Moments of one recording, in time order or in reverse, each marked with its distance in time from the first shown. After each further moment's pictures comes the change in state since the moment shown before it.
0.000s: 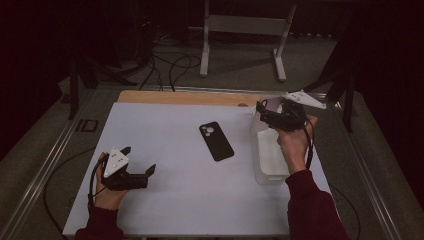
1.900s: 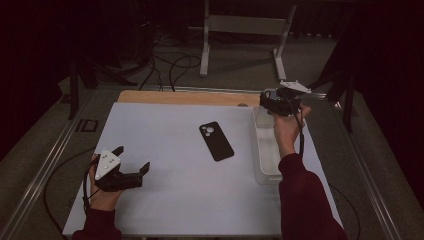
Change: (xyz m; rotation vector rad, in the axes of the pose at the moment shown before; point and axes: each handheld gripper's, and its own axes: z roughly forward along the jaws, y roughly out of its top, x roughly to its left) left arm 0.003 0.001 -0.010 -0.040 0.036 -0.021; right arm -0.037 -0.009 0.076 0.111 -0.243 0.071
